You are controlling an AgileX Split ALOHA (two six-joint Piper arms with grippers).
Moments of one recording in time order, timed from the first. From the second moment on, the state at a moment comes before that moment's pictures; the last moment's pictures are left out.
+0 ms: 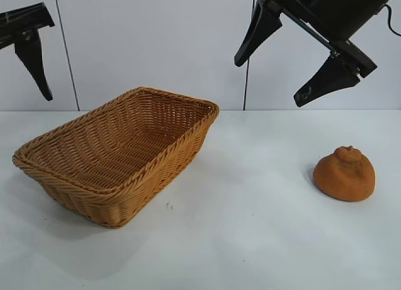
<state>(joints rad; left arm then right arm) -0.27 1.57 -1.14 -0.10 0.89 -0.82 0.23 1.75 -1.34 0.61 0.97 -0.17</state>
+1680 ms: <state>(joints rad) -0.25 1.95 -1.19 -0.34 0.68 -0.95 0.23 1.75 -1.34 0.61 0.97 -0.17</state>
